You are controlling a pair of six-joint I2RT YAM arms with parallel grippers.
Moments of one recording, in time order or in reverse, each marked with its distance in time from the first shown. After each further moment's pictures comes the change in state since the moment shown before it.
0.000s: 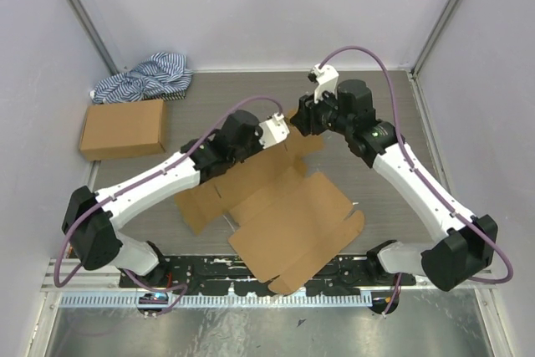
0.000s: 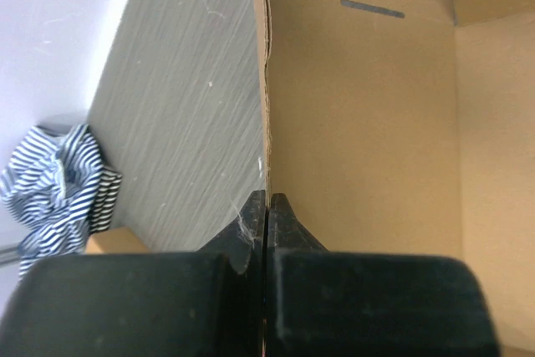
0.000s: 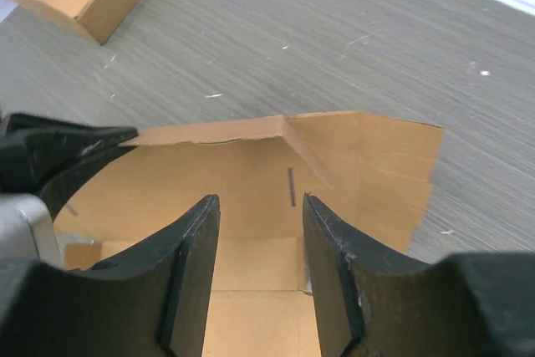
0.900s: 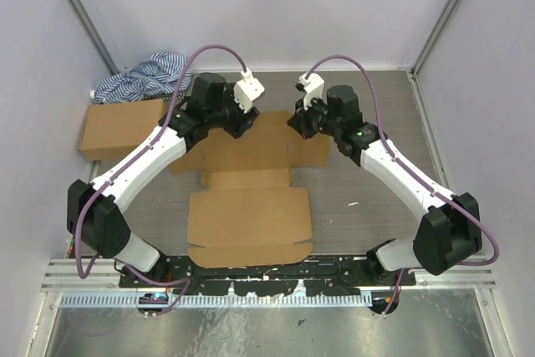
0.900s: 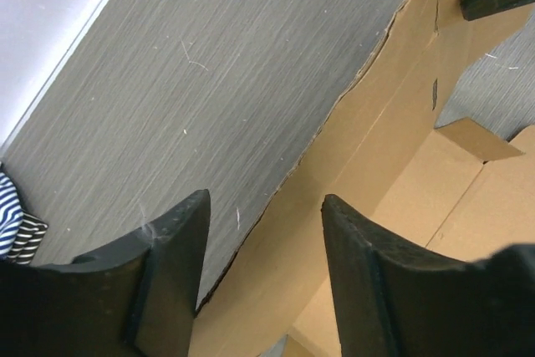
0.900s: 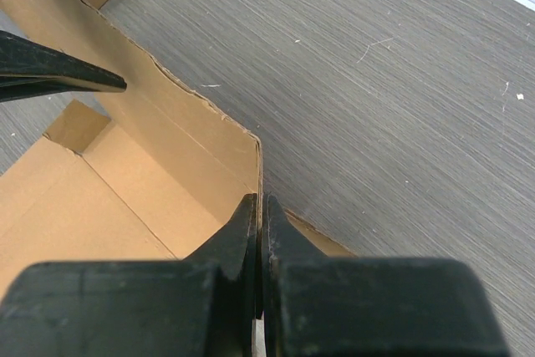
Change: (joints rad) left arm 0.261 0.075 0.155 -0.011 0.416 -0.114; right arm 0.000 0.086 -0.100 0.194 -0.055 -0.088
